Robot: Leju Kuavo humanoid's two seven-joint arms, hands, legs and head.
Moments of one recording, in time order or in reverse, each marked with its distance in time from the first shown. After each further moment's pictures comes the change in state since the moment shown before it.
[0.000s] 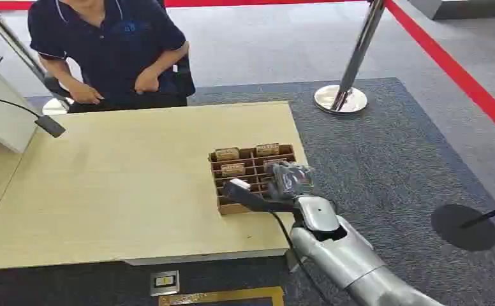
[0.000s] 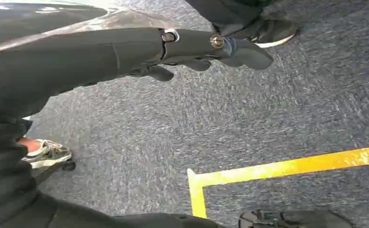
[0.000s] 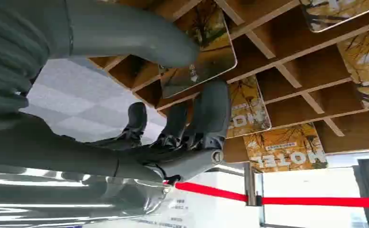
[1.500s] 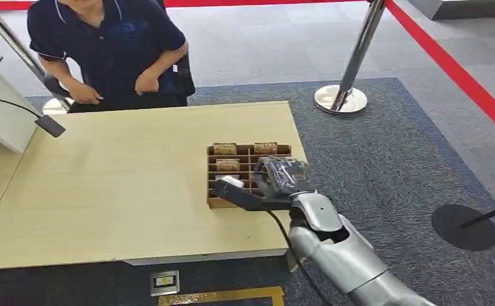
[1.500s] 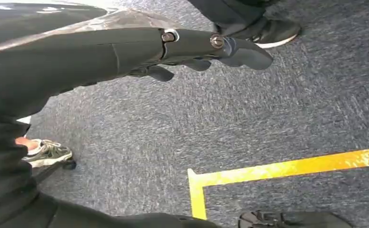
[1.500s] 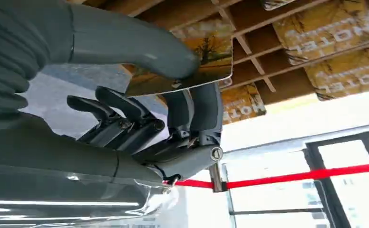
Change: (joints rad) left arm 0.000 0.000 0.001 0.000 0.009 0.006 0.001; right arm 0.030 -0.002 -0.003 -0.183 -0.058 0.022 -0.097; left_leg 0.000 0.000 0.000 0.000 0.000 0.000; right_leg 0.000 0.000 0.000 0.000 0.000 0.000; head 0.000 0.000
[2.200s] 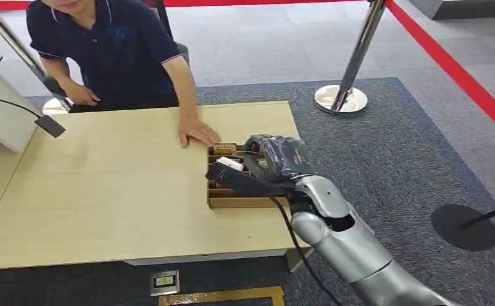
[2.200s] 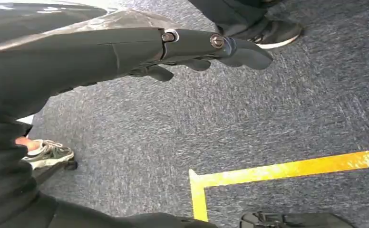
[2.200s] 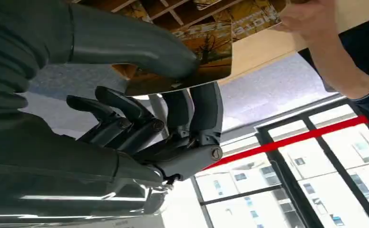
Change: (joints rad) left arm -0.001 0.000 0.002 0.000 -0.006 0.003 0.010; right arm -0.066 -0.002 0.003 -0.113 -0.130 0.026 -0.064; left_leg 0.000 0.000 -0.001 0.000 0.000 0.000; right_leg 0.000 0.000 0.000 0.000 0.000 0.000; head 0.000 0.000
